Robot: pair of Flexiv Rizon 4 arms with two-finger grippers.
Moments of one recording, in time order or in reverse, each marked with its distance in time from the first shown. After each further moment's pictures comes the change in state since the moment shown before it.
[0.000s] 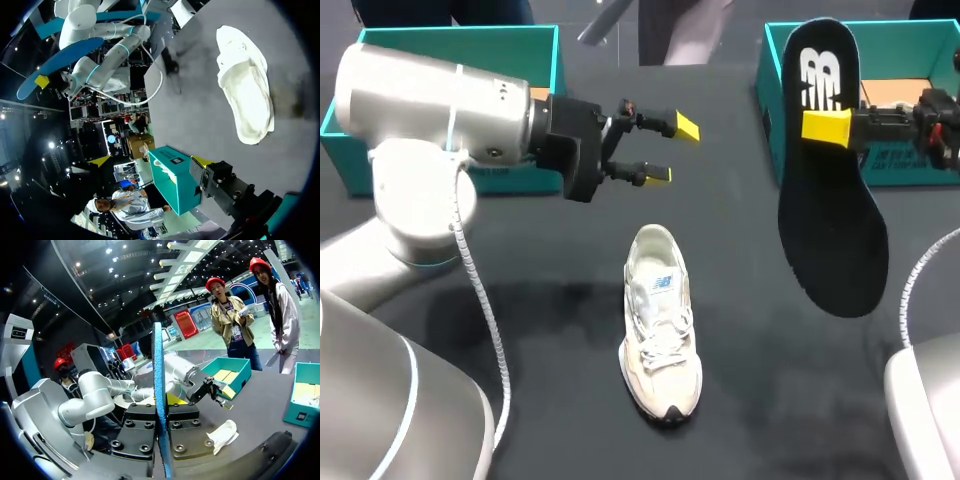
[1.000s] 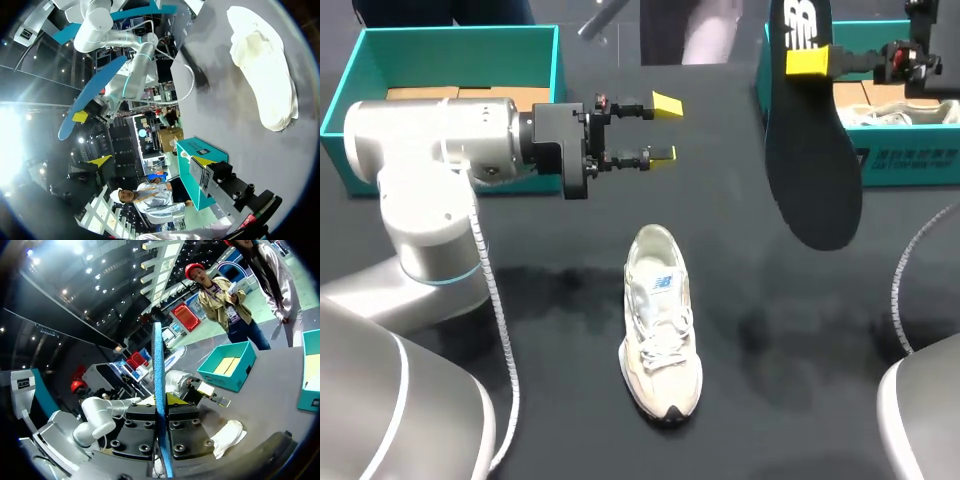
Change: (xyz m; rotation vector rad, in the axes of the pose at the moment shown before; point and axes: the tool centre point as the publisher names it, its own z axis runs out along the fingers) left arm -0.011 0.024 -0.010 -0.050 -0.282 0.015; right arm -0.109 0.032 0.020 -0.003 0.087 0.292
